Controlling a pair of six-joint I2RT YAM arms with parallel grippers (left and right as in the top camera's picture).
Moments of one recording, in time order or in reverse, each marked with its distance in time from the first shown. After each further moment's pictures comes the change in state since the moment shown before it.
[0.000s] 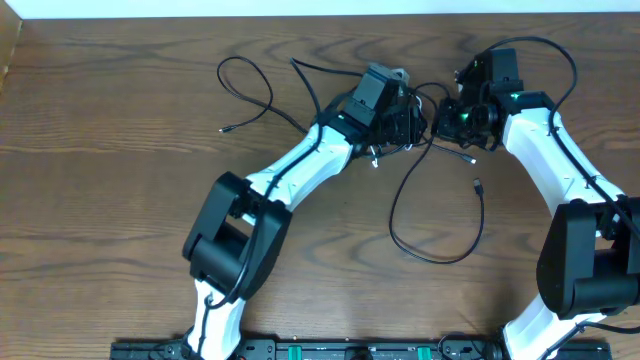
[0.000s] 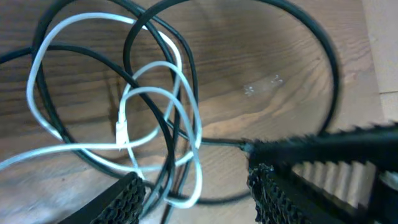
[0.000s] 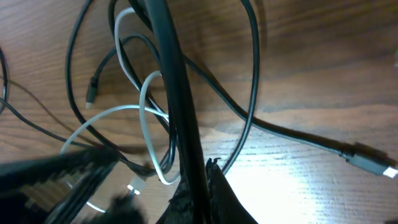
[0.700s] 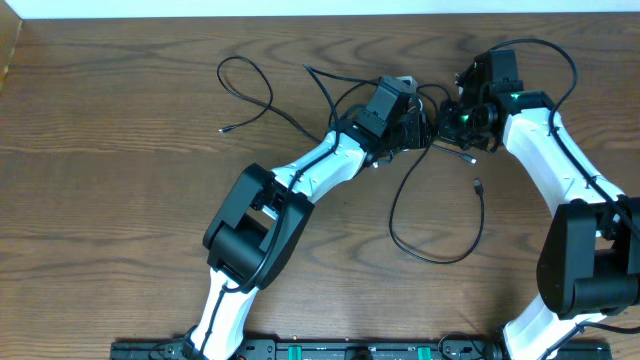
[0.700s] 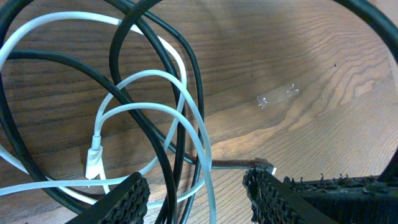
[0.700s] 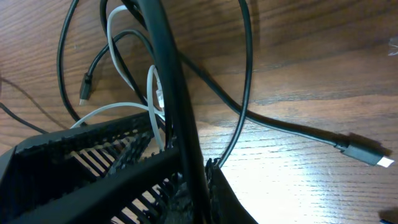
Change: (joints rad) left arm -0.042 0.083 0.000 0.118 -0.072 -0.028; right arm -0.001 0.000 0.000 -0.019 0.010 0.003
